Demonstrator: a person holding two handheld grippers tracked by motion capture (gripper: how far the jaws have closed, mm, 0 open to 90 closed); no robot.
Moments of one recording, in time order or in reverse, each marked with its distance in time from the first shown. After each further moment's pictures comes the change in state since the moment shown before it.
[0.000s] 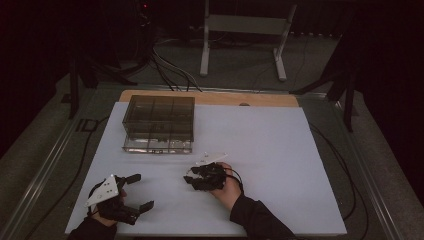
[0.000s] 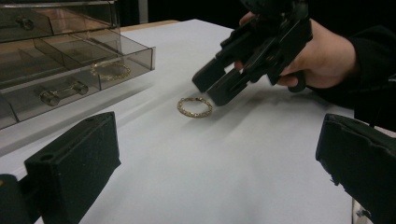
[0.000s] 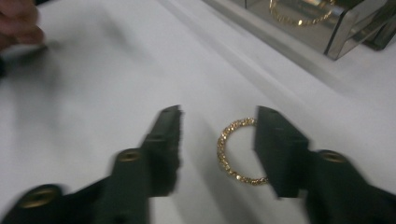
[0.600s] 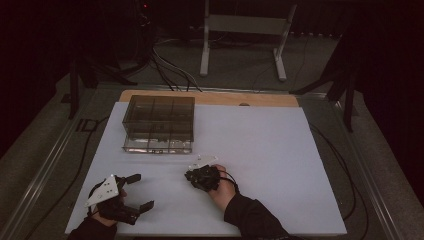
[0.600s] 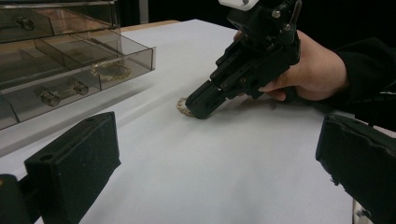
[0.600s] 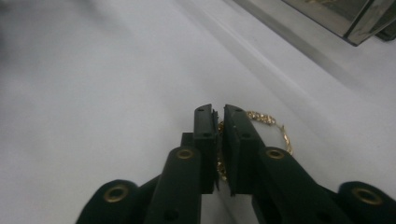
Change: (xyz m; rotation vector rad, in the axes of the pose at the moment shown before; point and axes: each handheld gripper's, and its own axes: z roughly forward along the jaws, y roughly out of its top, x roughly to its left) left arm 0.000 0.000 0.000 -0.001 0.003 0.001; right arm 0.006 -0.004 0.022 0.055 -0.088 -0.069
